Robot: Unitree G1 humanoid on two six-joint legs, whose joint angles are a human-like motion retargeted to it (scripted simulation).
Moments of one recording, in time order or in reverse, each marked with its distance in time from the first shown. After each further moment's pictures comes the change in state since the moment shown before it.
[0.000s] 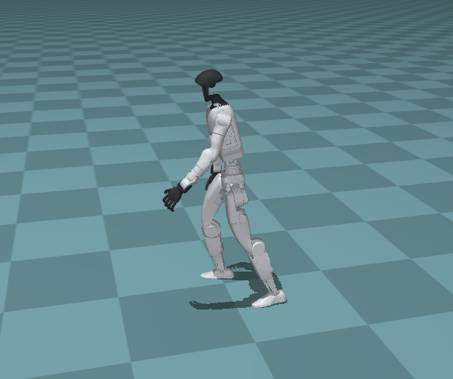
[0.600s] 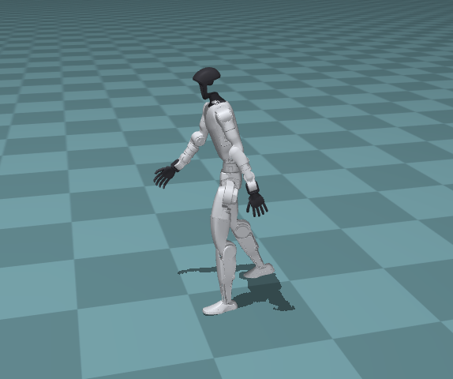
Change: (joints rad) left arm 0.664 -0.007 0.227 0.476 -0.171 -0.022 -0.059; right arm -0.433 -0.039 0.149 -0.189 0.307 -0.157 -0.277; waist 0.294 0.015 0.042; left_leg -0.304 0.073 0.324 -0.010 0.180 0.022; right_leg 0.468 0.060 0.245 -0.260 -0.024 0.086
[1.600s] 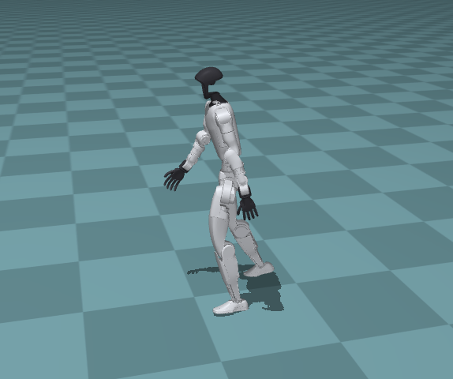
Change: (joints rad) left arm -0.049 0.019 0.014 0.003 0.043 0.007 -0.030; right arm 0.114 0.089 0.018 0.016 0.038 0.013 0.066; waist -0.022 -0.109 -0.031; left_leg 0.004 0.013 0.010 0.219 -0.149 0.034; right_leg -0.023 -0.074 0.026 0.025 0.002 -0.018
